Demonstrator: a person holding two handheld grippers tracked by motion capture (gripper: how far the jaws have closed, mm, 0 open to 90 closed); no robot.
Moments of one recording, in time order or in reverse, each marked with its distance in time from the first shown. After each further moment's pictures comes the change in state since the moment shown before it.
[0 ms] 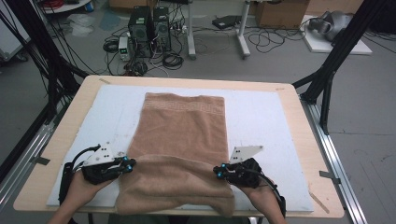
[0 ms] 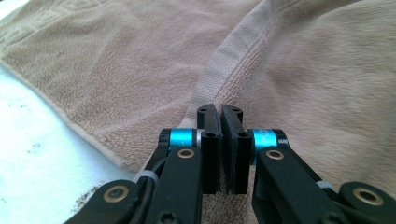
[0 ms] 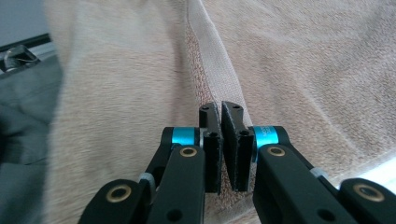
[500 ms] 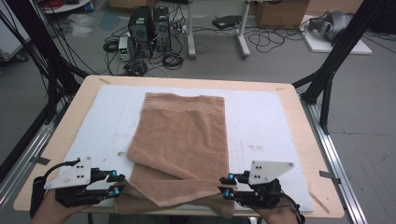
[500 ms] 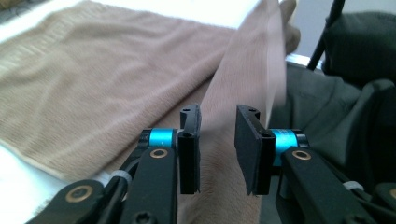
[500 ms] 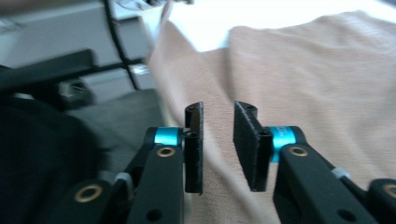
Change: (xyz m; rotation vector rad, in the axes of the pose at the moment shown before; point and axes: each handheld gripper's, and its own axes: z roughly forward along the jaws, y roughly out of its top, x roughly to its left) left arm -0.035 0.027 -0.062 -0.066 -0.126 0.076; right arm 0.051 0.013 -0.065 -0.159 0.062 -0.077
